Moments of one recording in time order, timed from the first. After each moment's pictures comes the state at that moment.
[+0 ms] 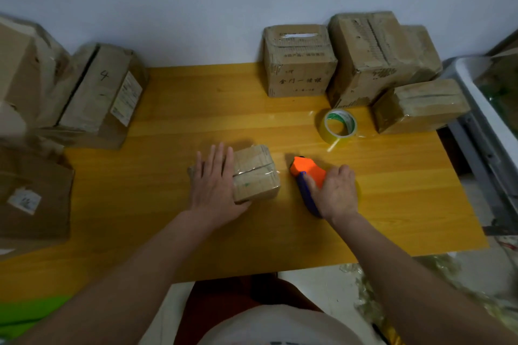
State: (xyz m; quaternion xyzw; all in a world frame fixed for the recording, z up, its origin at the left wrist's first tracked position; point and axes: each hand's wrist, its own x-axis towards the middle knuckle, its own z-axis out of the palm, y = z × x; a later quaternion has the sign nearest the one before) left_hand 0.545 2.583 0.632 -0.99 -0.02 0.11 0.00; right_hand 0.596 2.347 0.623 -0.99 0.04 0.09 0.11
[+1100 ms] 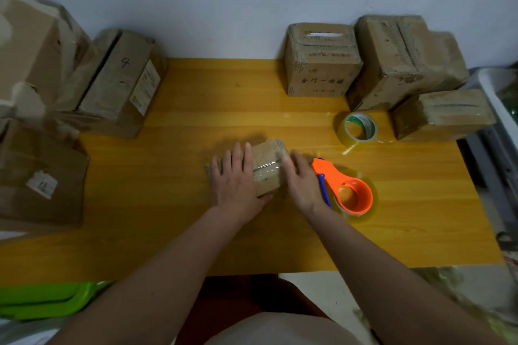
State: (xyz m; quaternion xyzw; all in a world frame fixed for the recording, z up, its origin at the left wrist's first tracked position) left_hand 0.548 2.572 0.634 -0.99 -0.11 0.12 -0.03; right_hand 0.596 2.438 0.618 -0.85 0.06 0.19 0.49
